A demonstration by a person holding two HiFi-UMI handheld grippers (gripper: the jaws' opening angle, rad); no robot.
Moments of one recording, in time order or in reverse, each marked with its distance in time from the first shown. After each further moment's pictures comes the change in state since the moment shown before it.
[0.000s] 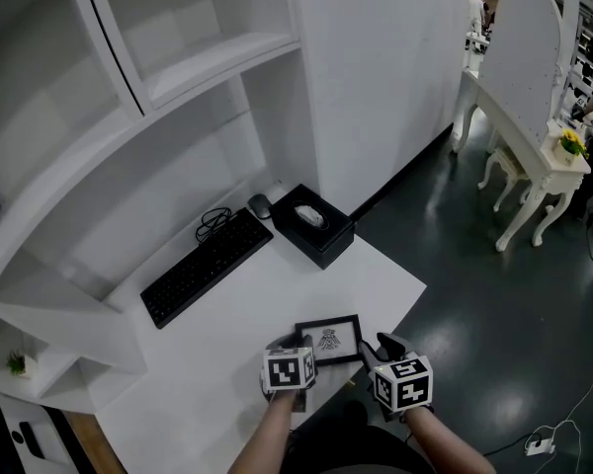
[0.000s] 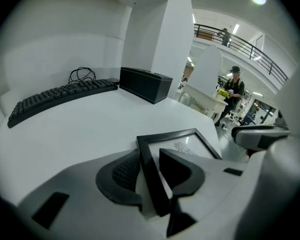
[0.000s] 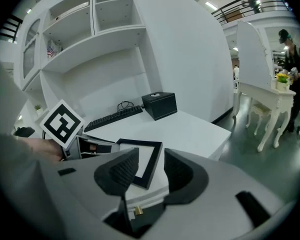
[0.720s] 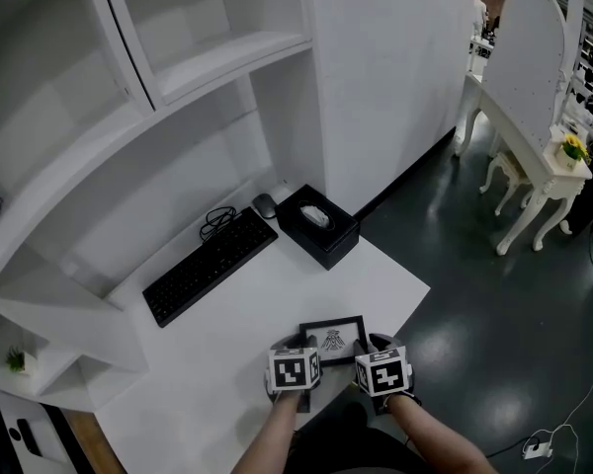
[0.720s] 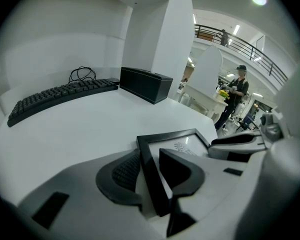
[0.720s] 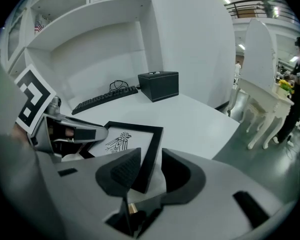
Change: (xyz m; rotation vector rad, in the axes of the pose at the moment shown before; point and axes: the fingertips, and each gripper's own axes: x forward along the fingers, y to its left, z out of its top) left arm -0.002 -0.001 0.001 -0.009 -0.003 -0.003; right arm 0.048 -0.001 -0.030 -0.048 0.190 -0.093
